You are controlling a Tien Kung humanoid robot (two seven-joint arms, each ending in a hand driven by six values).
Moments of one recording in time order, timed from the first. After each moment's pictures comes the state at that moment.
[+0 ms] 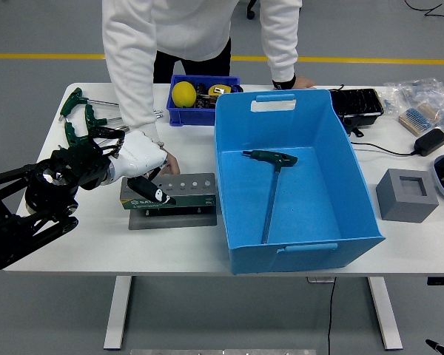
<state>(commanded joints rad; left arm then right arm) -0.82 0.49 -0.42 -1.28 2.23 -0.20 0.13 0.18 -0.22 1.09 0.18 -1.27 -0.04 -0.12</state>
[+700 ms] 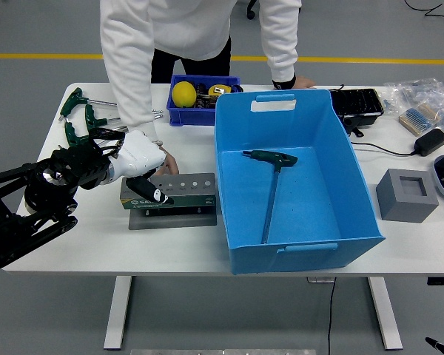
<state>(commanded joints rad) -0.82 0.49 -0.42 -1.26 2.26 -0.19 0.11 0.18 -0.22 1.09 0.18 -1.27 -0.04 -0.12</state>
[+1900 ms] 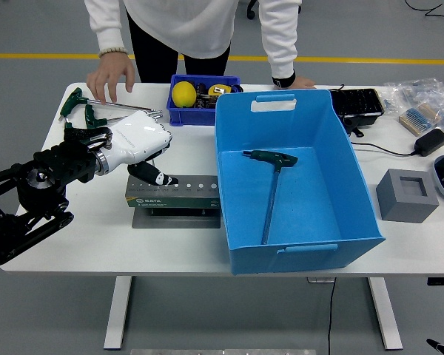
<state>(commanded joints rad) -0.79 0.50 -0.48 -1.23 2.27 0.19 0.00 0.18 -0.22 1.09 0.18 -1.26 -0.04 -0.12</state>
